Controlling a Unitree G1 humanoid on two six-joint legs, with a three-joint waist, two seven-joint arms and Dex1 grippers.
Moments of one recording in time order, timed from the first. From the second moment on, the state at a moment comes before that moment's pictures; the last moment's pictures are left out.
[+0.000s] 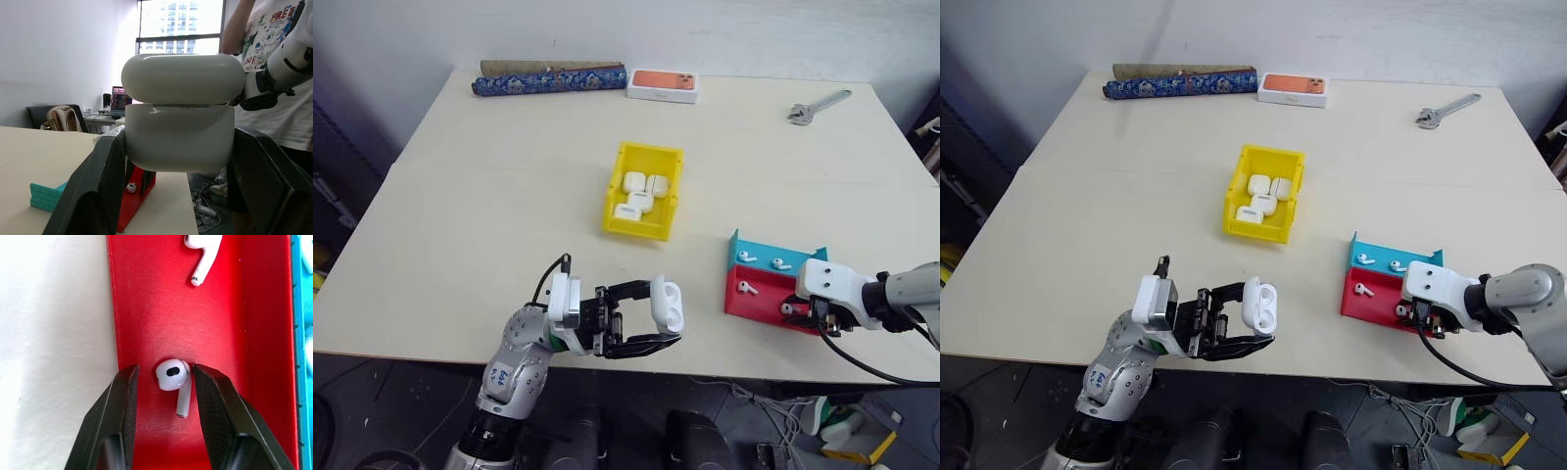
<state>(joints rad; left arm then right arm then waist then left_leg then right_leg) -0.16 0.23 -0.18 -0.23 -0.60 0.05 -1.12 -0.18 -1.17 0.04 -0.13 0.13 0.41 1.18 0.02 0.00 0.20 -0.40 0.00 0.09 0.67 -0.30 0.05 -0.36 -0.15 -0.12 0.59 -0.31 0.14</state>
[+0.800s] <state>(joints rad) -0.16 0.23 -0.18 -0.23 -0.61 0.05 -1.13 -0.18 -1.13 0.01 -0.09 0.16 0.37 1.18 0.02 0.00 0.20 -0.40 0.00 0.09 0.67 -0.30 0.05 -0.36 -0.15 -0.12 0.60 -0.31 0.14</state>
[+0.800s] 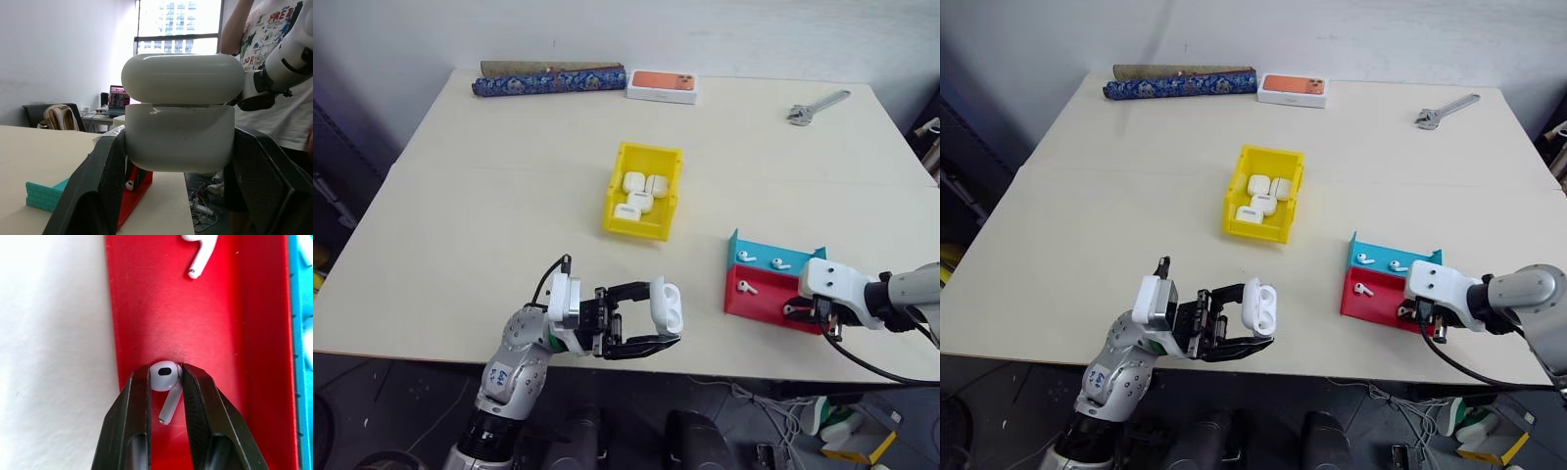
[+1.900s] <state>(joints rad) -0.41 0.15 -0.12 -0.18 -0.83 0.33 -1.13 -0.27 -0.49 -0.16 -0.59 0.94 0.39 0.86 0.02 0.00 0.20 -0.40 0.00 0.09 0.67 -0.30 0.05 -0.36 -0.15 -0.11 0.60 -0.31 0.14</state>
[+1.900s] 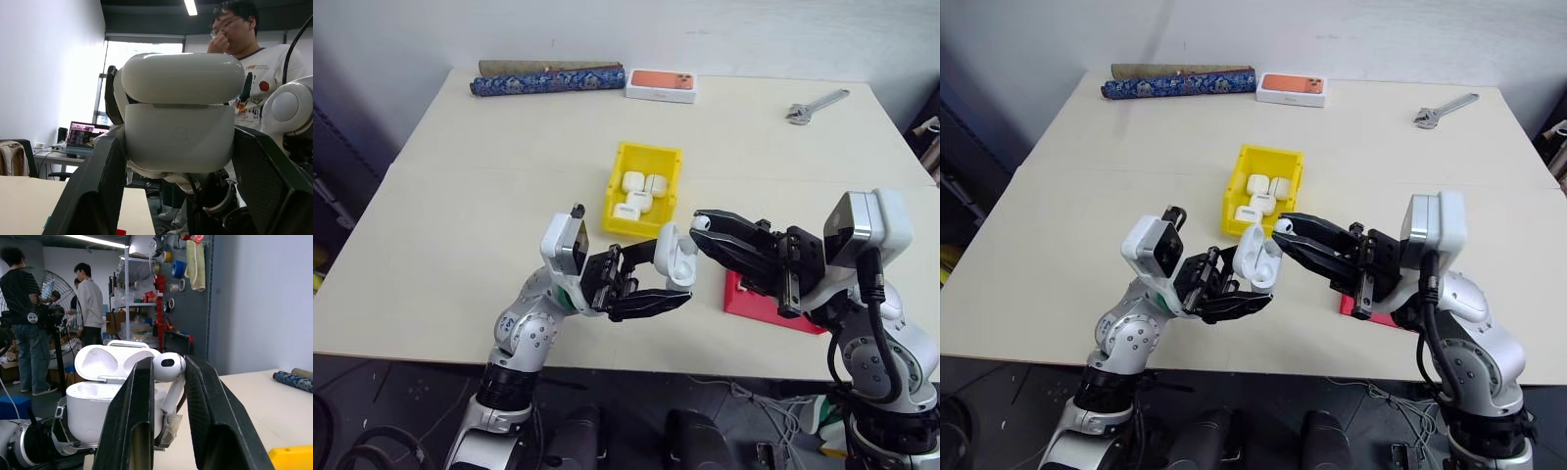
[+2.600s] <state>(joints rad) -0.43 0.13 -0.10 -0.18 -0.83 0.40 -1.07 -0.30 -0.50 -0.12 -0.59 0.92 0.35 0.83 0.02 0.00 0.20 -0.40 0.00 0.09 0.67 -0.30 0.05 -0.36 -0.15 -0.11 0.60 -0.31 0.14</state>
